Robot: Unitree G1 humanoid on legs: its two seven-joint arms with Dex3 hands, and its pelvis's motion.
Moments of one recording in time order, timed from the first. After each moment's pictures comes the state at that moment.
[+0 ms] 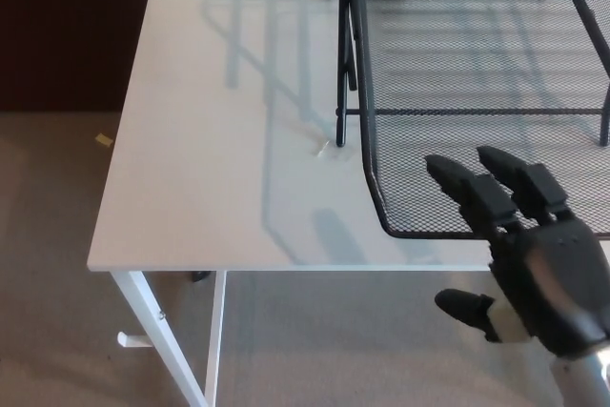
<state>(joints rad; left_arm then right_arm) -0.05 0.55 0.21 1.14 -0.02 -0.38 -0.22 0.05 -0.20 0.01 0.02 -1.06 -0.50 -0.27</state>
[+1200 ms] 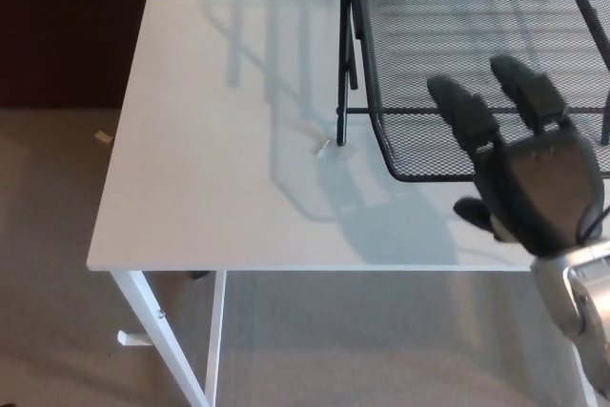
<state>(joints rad) -0.06 0.58 0.18 1.12 -0.02 -0.33 -0.24 -0.29 -0.37 0.28 0.27 -1.16 -0.12 -0.51</state>
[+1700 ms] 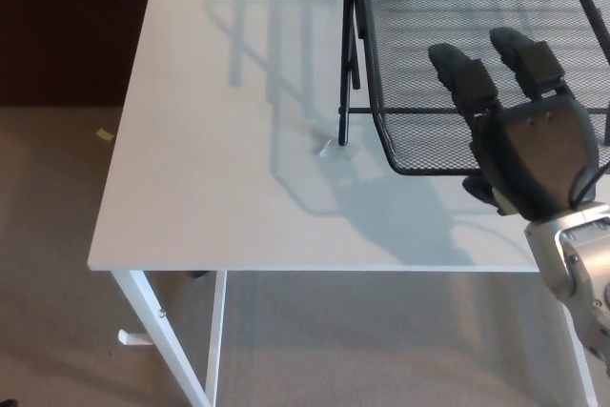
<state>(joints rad) -0.06 0.58 0.18 1.11 -0.02 -0.33 -0.24 -0.42 -0.38 0.32 0.43 -1.12 -0.10 -0.56</state>
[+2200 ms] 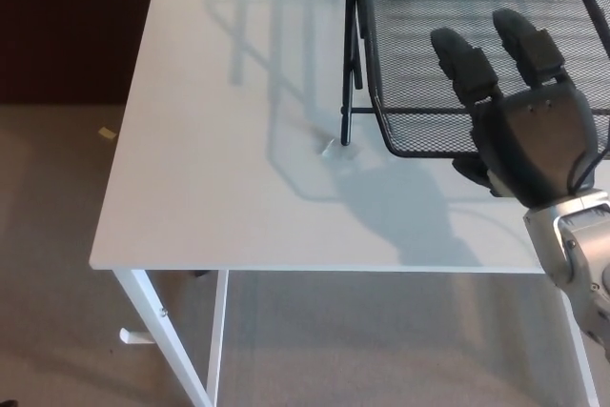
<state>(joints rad) -0.07 0.59 0.17 1.11 -0.02 -0.33 -0.24 -0.45 -0.40 0.36 0.45 -1.09 -0.09 -0.59</state>
